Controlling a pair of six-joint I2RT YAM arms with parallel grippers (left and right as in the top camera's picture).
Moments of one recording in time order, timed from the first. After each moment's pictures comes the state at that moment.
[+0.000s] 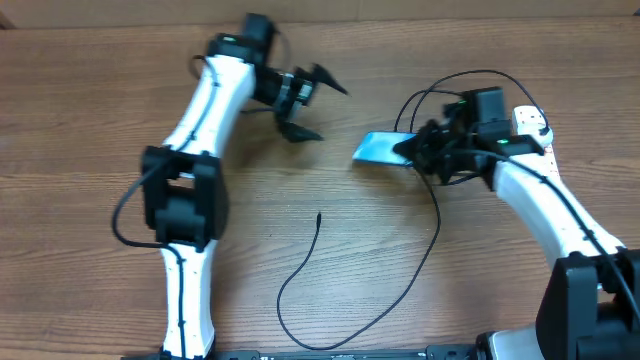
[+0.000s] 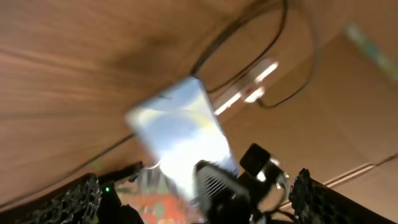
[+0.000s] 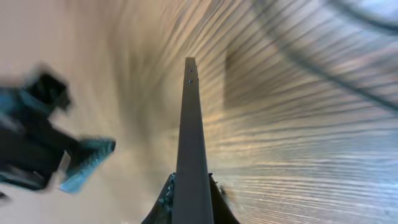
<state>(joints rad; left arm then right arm) -0.19 2.36 2.14 -1.19 0.97 -1.02 0.09 1.63 1.09 -0.49 -0.61 0.87</state>
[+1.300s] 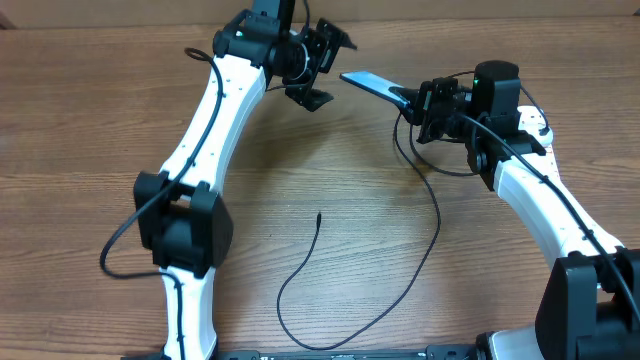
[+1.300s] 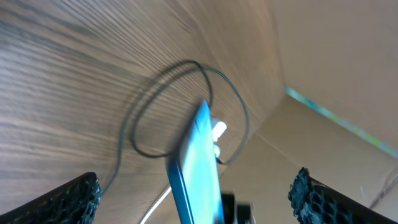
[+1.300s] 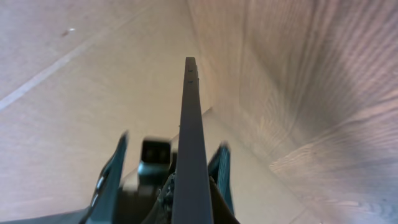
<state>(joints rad) -0.33 2.16 2.14 -0.88 0.56 -1.34 0.11 1.63 1.09 0.04 -0.67 1.83</state>
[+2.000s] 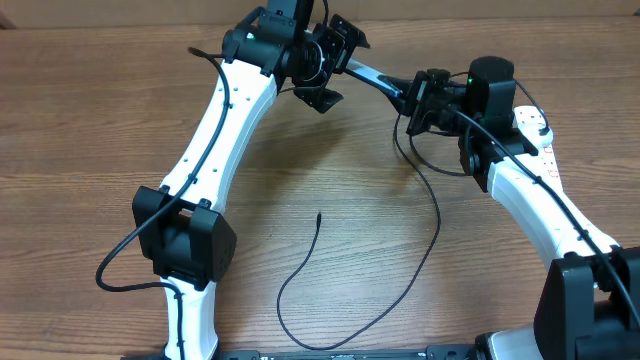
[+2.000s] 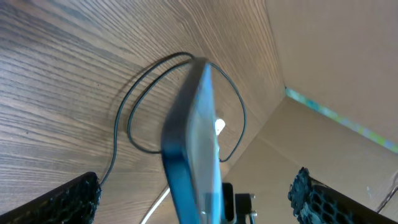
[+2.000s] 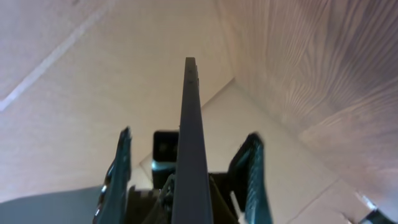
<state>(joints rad) -0.38 2.13 2.15 -0.92 0.48 -1.38 0.15 1.63 1.09 0.20 -0.73 2.03</state>
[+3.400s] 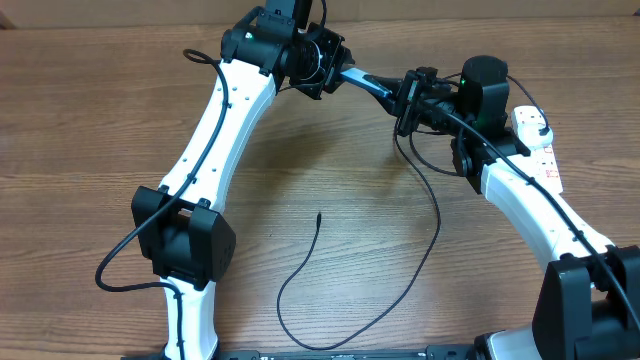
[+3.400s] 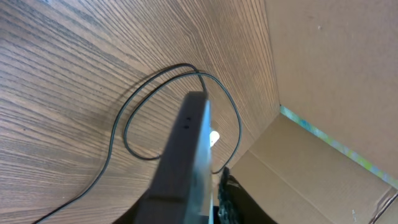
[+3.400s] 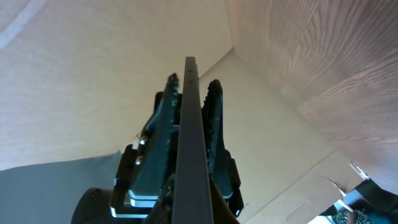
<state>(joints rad) -0.37 2.13 2.15 -0.92 0.44 -1.46 0.18 1.63 1.09 0.28 -0.80 2.09</state>
